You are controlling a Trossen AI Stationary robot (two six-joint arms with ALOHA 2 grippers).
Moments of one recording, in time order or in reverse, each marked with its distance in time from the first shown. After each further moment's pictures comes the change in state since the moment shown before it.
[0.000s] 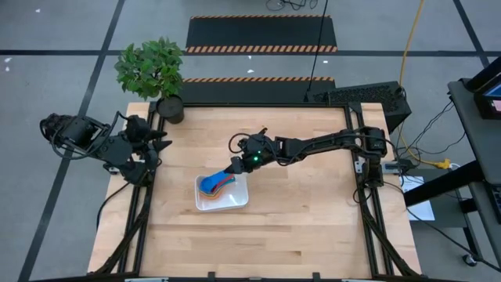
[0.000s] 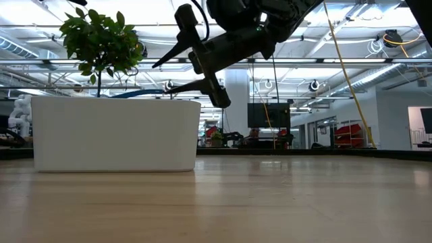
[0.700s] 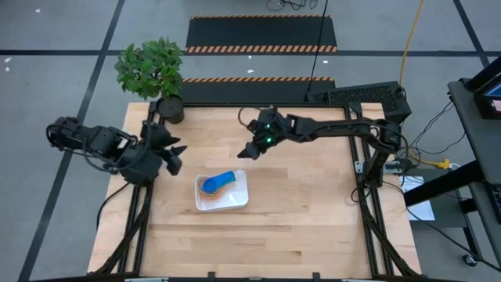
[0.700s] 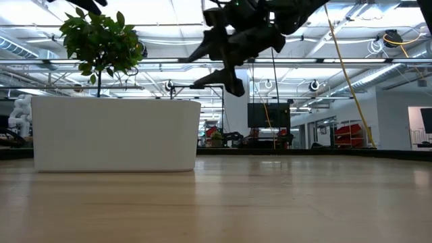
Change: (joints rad) left arm 0.042 0.188 0.000 0.022 -0.015 -0.141; right arm -0.171 -0.143 0.000 -0.243 -0.188 -0.424
